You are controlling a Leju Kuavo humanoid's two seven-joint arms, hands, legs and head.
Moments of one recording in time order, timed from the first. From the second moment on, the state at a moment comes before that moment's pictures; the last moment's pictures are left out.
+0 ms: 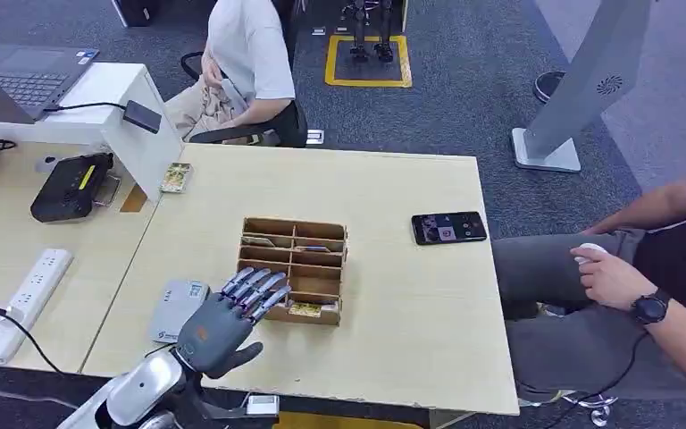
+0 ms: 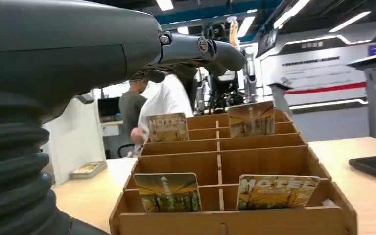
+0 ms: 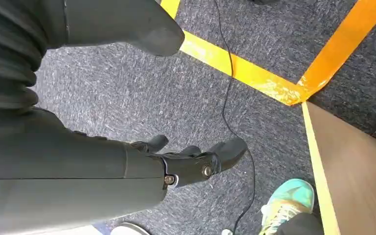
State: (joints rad) left arm -0.16 0.37 -0.67 -1.60 -1.14 0.29 -0.05; right arm -0.03 0.01 0.34 -0.23 0.31 -0.37 -0.17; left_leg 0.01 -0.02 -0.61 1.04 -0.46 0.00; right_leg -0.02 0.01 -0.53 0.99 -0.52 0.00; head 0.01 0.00
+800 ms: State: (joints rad) left arm -0.17 0.32 -0.62 -1.51 -1.10 0.25 -0.04; right arm -0.03 0.01 0.33 -0.23 0.31 -0.37 -0.16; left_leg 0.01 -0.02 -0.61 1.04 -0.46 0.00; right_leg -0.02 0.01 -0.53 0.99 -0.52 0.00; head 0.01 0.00
